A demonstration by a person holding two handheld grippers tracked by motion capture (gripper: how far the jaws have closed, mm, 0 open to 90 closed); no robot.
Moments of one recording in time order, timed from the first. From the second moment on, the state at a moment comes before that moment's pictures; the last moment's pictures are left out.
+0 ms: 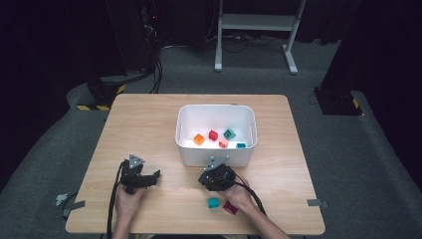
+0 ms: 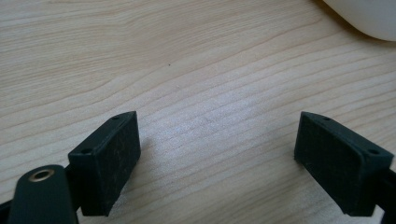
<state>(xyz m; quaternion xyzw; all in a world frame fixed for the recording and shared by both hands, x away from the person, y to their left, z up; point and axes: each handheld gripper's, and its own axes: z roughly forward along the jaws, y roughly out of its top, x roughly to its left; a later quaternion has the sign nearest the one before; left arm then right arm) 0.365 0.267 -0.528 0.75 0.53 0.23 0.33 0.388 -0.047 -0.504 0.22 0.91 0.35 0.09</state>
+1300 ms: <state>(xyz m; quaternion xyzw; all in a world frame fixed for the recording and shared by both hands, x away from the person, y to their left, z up) 0.365 0.267 -0.528 0.75 0.53 0.23 0.33 0.416 -0.135 -0.338 0.27 0.83 0.47 0.13</state>
